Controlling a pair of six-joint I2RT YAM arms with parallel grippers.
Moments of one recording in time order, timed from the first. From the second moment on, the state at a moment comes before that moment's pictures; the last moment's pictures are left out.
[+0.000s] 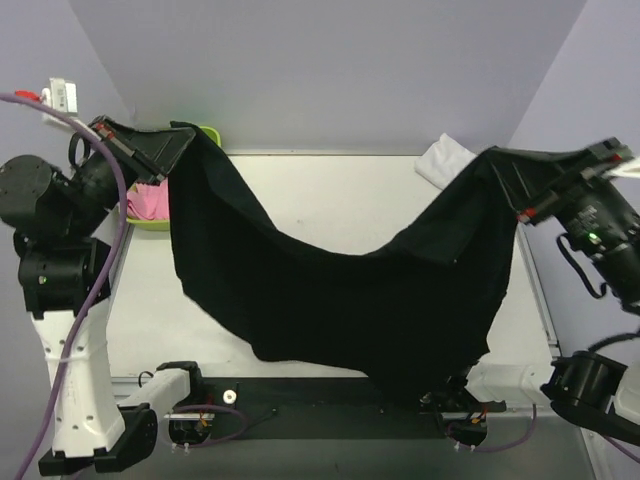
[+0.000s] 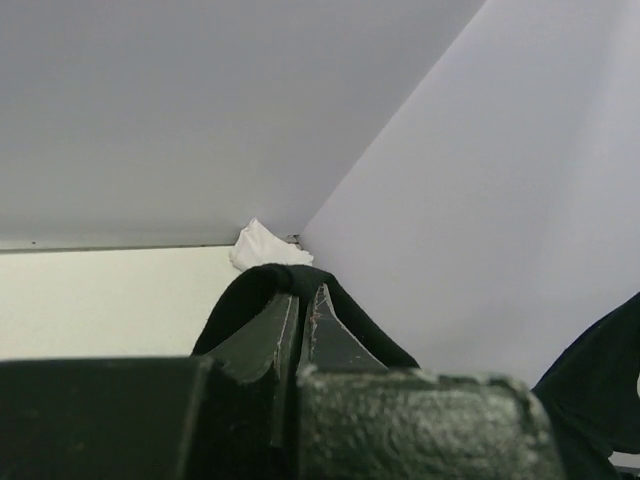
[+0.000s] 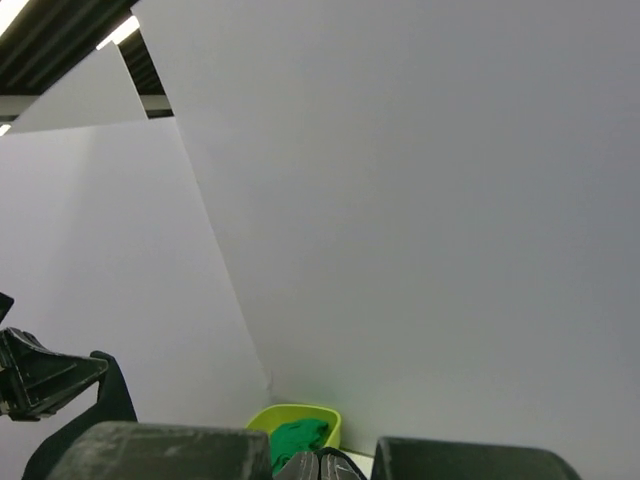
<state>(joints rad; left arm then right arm) 0.03 1.04 1.76 -0.47 0.55 -0.74 0.93 1.11 2.29 -0.97 0.42 0.22</state>
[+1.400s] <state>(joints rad) 0.04 1.50 1.07 0.24 0.55 -0.94 0.39 0.82 0.97 -0.29 0.07 0.34</state>
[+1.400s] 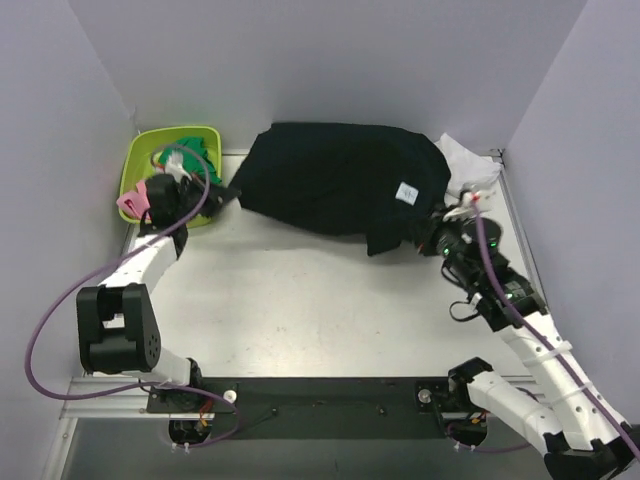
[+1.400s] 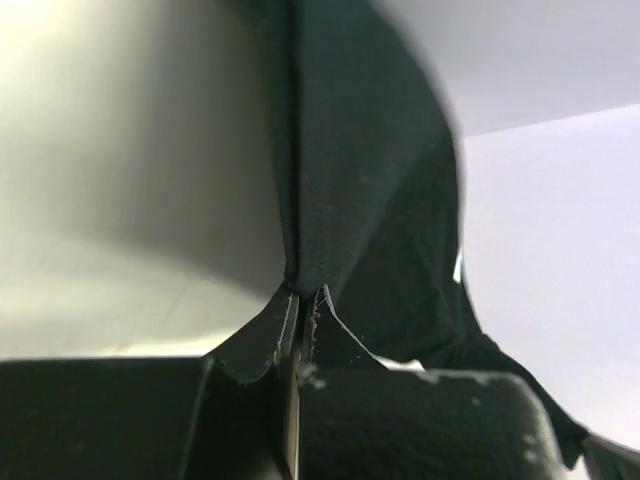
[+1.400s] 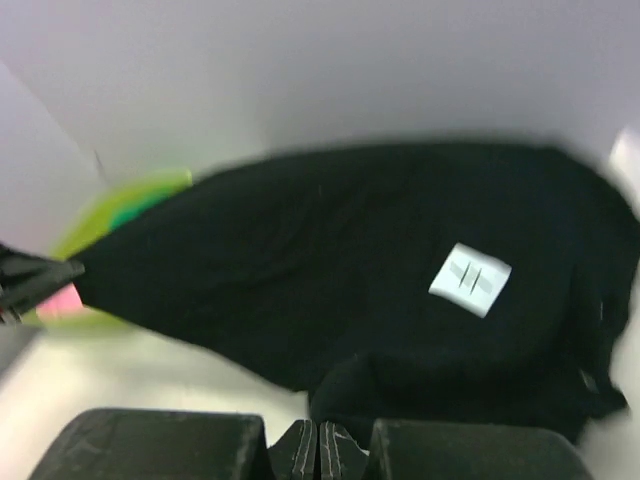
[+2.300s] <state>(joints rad) 0.03 1.01 0.68 -0.28 0.12 -0.75 0.95 0.67 0.73 -0.86 0.37 0.72</state>
